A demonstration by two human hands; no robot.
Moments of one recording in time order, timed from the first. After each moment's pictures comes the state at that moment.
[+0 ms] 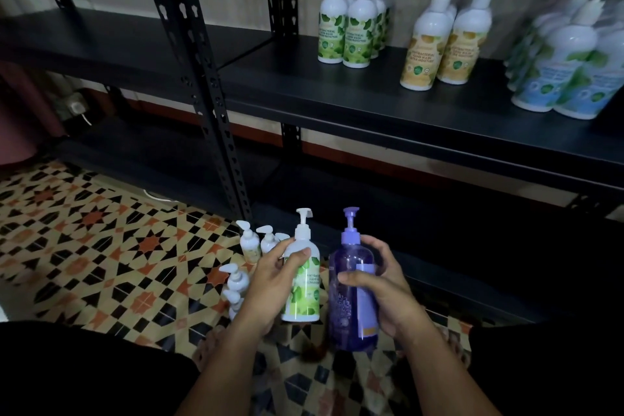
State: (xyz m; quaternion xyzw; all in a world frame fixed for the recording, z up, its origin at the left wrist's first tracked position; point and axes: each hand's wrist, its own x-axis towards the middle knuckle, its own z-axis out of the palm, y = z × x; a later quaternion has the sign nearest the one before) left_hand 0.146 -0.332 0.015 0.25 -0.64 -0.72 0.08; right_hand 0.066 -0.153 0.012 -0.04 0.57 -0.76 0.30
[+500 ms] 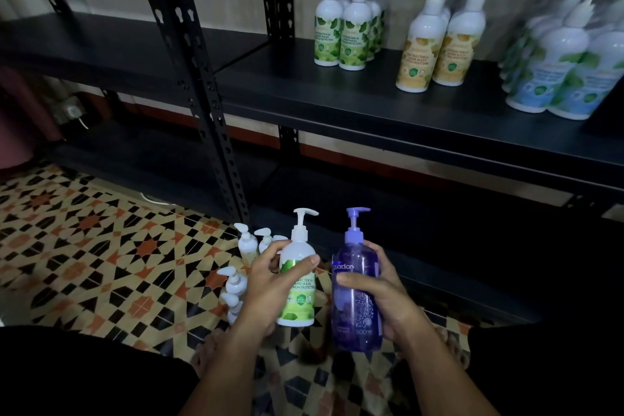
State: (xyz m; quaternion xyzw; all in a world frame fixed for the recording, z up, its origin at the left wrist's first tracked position) left_hand 0.149 -0.330 0.019 0.25 -0.62 -0.73 0.12; right_hand 0.065 -0.152 0.005 -0.03 0.57 -0.75 0.32
